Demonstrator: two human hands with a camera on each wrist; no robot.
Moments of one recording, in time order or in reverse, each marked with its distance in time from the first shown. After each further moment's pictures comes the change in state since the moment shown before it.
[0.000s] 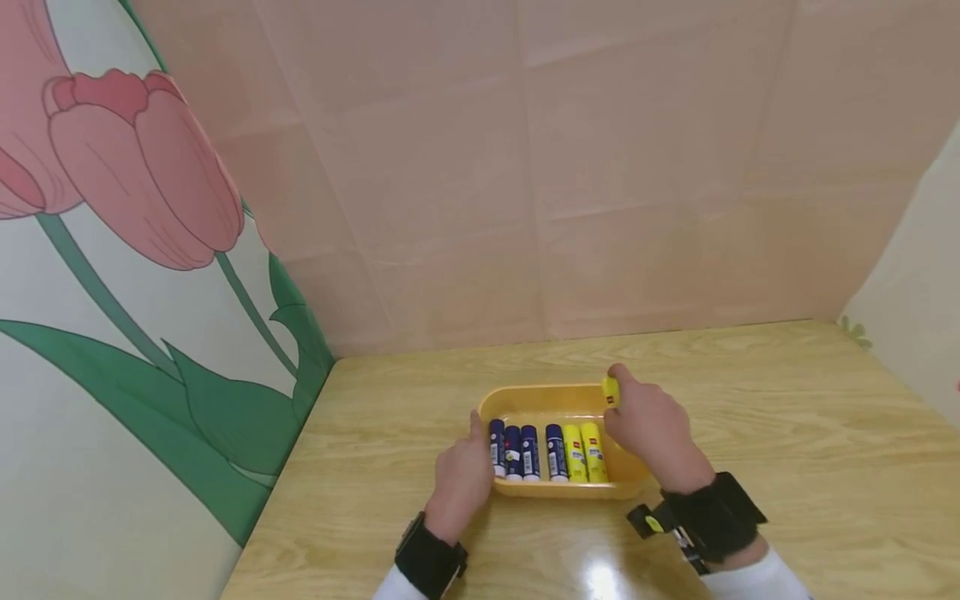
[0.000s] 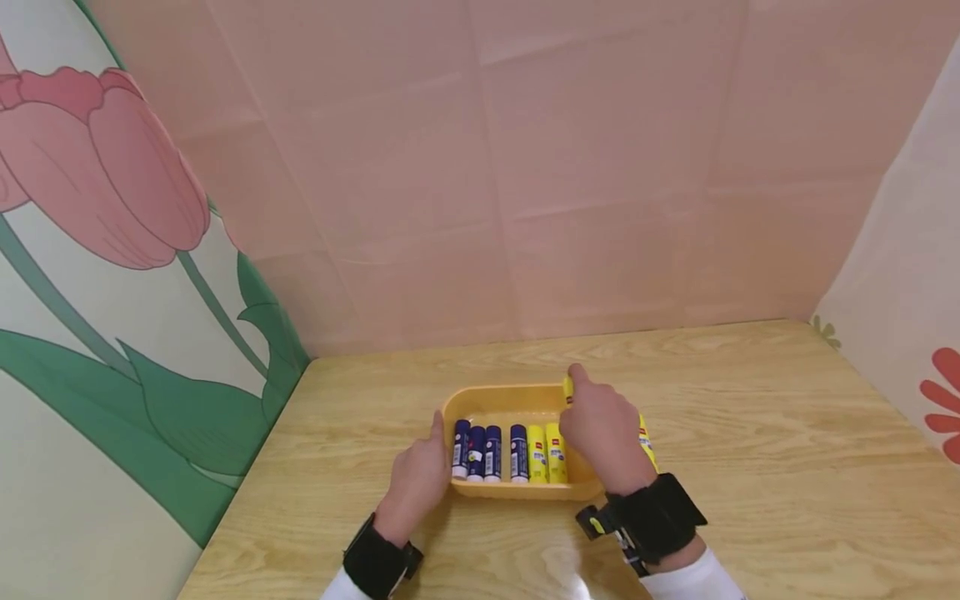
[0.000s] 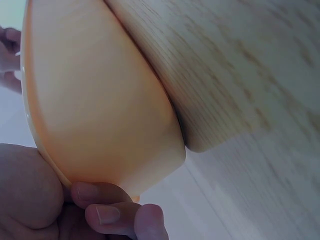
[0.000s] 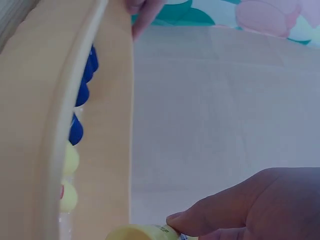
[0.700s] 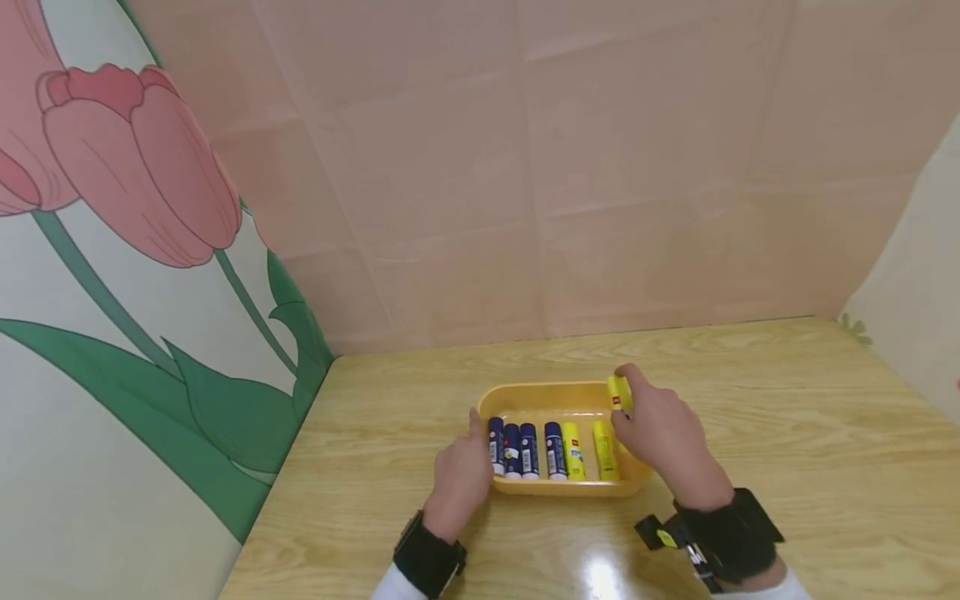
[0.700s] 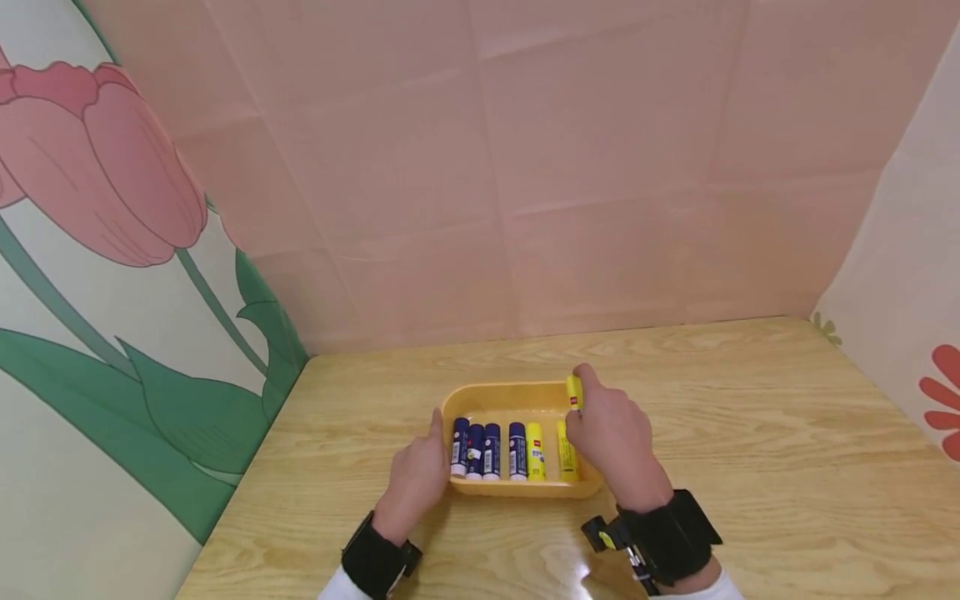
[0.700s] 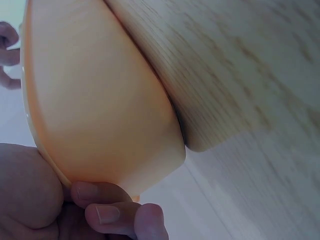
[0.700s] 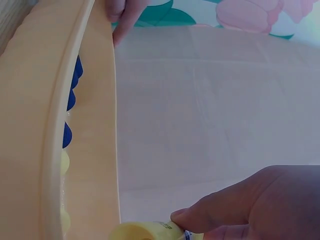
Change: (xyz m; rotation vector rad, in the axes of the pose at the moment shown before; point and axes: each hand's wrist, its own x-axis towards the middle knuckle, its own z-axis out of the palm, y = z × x) left_hand -0.003 -0.001 -0.004 -0.042 -0.005 -0.006; right_hand -0.020 0.003 -0.008 0.047 0.041 -0.014
